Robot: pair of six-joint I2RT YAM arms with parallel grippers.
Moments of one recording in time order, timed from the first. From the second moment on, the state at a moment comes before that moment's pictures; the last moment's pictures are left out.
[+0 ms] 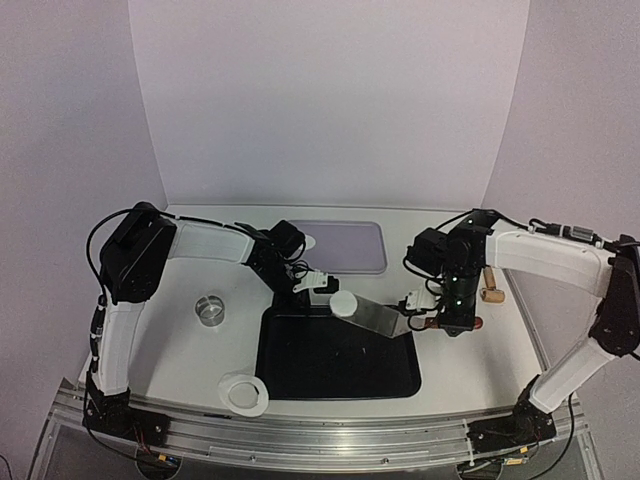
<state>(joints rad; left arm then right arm) -0.75 2.19 1.55 -0.54 0.39 0.84 0.76 1.55 1.21 -1.32 0.21 -0.51</state>
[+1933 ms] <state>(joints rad) -0.73 2.22 1.62 -0.66 0.42 0.79 0.50 2.26 1.89 -0.93 0.89 -0.96</state>
